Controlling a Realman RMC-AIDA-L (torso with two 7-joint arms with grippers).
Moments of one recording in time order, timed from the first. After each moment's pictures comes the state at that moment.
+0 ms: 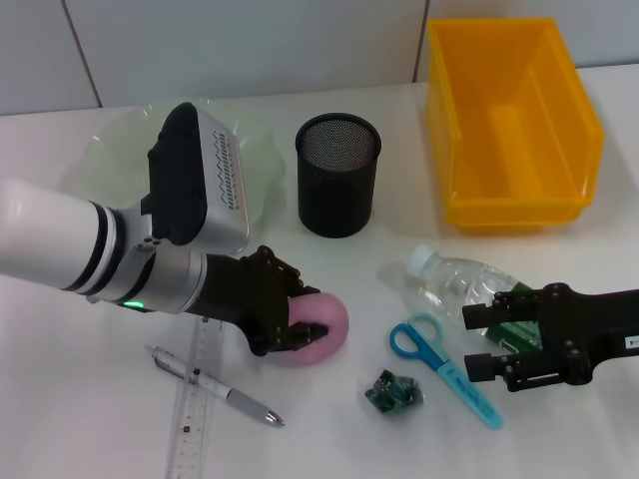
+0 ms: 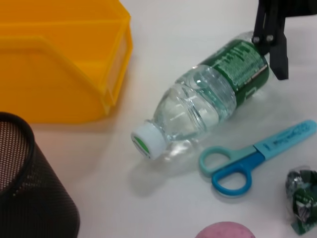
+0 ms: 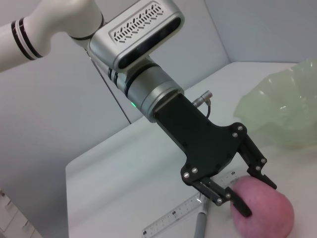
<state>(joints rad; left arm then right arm) -0.62 -2.08 1.58 0.98 2.07 1.18 -1.65 0.46 1.96 -0.69 -0.58 -2.08 -1.82 1.44</state>
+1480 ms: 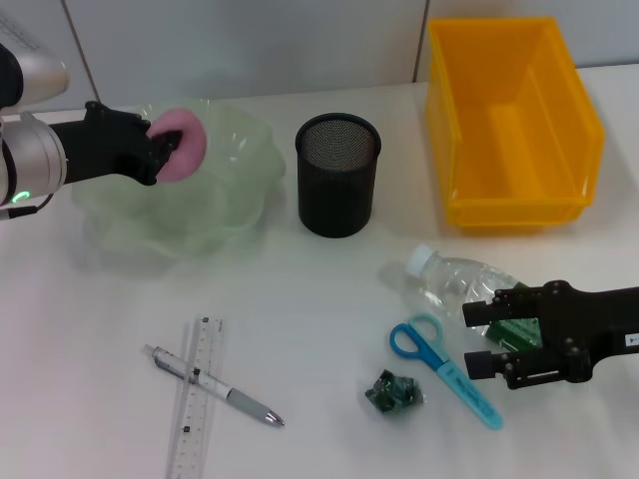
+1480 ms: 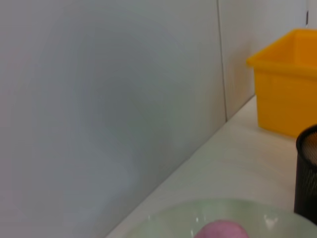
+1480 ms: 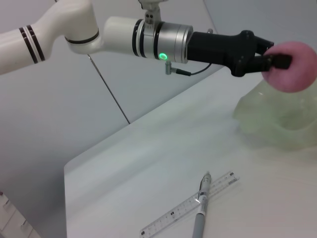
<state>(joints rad) -0.58 -2.07 1.19 0.89 1.99 0.83 -1.64 0.46 1.97 -0.69 -0.59 -2.08 -1.82 1.44</state>
